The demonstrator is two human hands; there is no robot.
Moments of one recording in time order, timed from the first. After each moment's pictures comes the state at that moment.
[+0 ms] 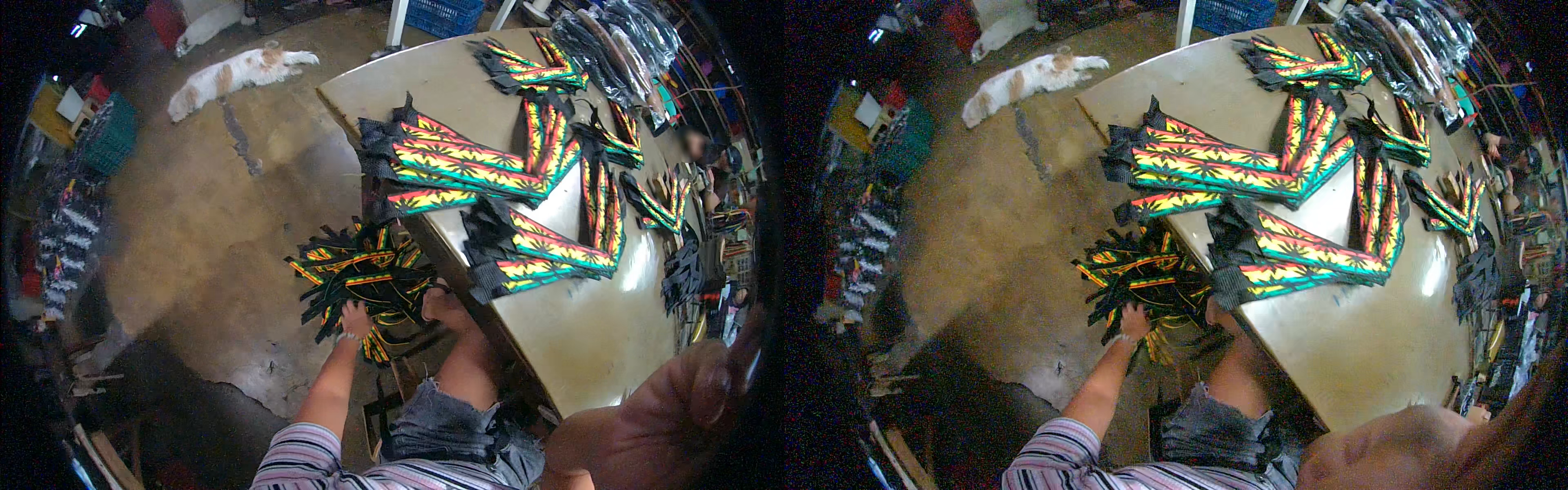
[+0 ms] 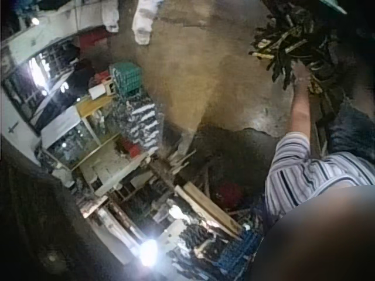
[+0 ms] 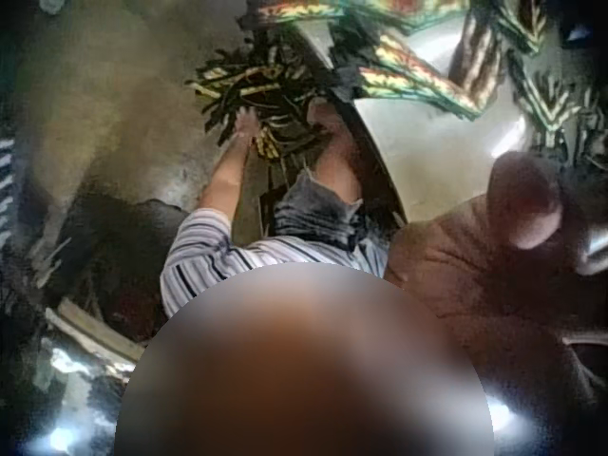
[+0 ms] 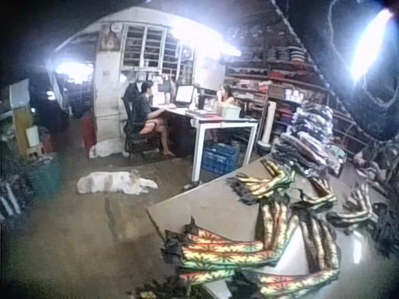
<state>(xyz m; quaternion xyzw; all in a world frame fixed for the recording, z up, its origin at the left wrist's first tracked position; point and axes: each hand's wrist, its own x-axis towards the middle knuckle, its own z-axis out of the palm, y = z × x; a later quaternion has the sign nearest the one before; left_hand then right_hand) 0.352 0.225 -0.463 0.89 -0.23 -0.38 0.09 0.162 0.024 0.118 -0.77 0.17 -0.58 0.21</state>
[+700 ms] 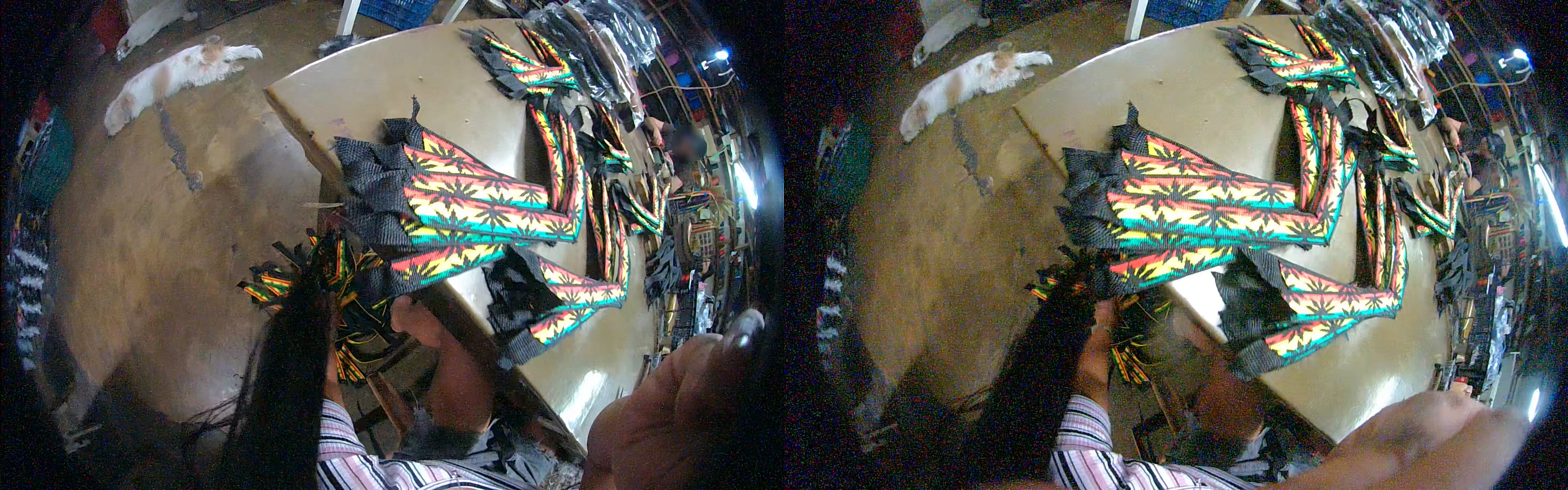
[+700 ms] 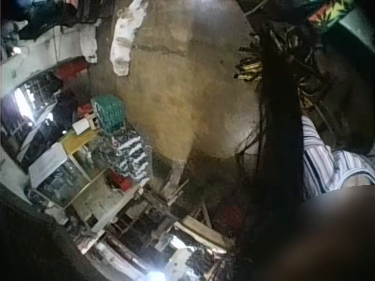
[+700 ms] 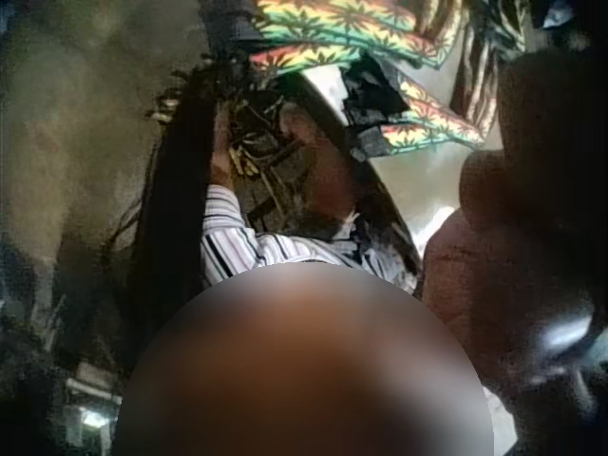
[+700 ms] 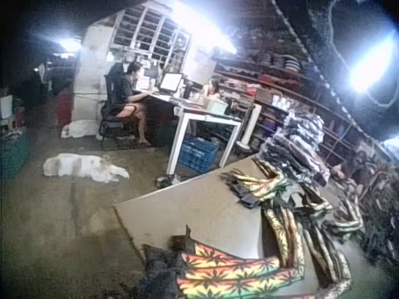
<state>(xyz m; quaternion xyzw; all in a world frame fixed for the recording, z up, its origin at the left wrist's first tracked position) 0.429 0.152 -0.660 0.82 -0.40 -0.40 -0.07 0.196 0.035 0.095 -0.78 0.26 -0.55 0.17</state>
